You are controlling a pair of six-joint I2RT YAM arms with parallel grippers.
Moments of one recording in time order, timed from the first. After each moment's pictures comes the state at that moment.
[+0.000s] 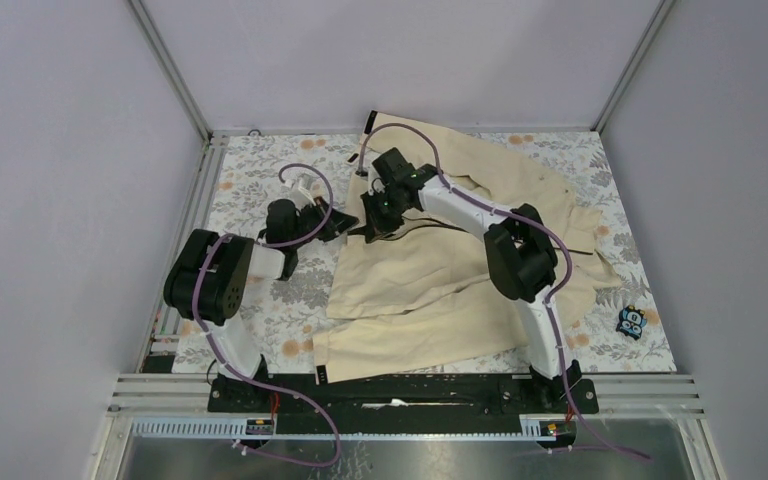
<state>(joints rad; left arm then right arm) -0.21 1.81 0.61 0.96 0.57 -0.81 0.69 2.16 1.78 -0.64 -0.39 0.33</state>
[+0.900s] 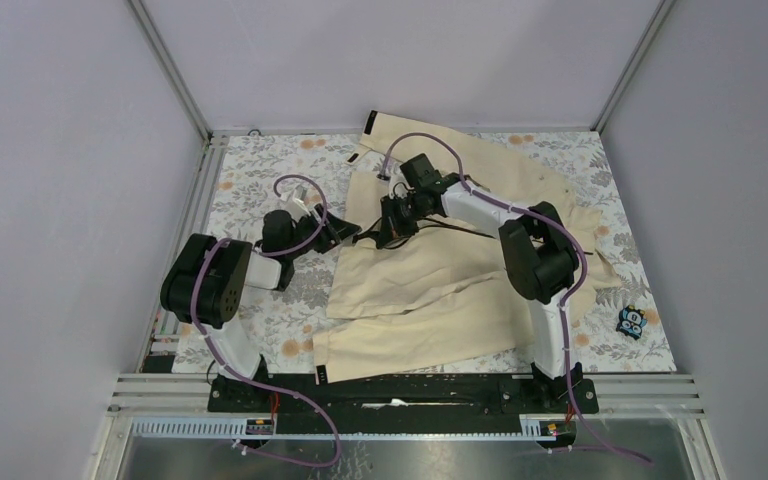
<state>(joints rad) -0.19 1.75 0.56 0.89 0.59 -0.86 0.58 2.10 1.59 -0.51 -0.63 0.31</state>
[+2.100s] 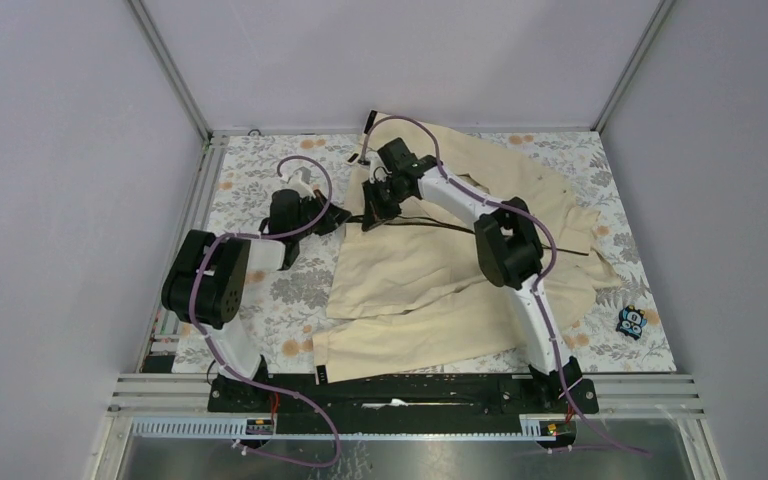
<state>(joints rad) -0.22 1.76 0.70 0.71 0.41 -0.72 0.62 2.30 1.92 -0.64 -0.52 0.28</state>
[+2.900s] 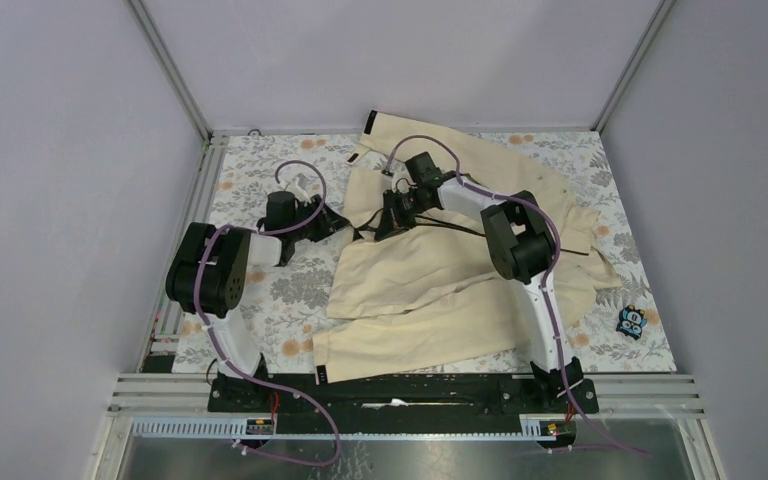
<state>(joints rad) -0.17 1.83 0.77 0.53 0.46 -0.65 0.50 2.36 1.76 -0.46 -0.78 0.33</state>
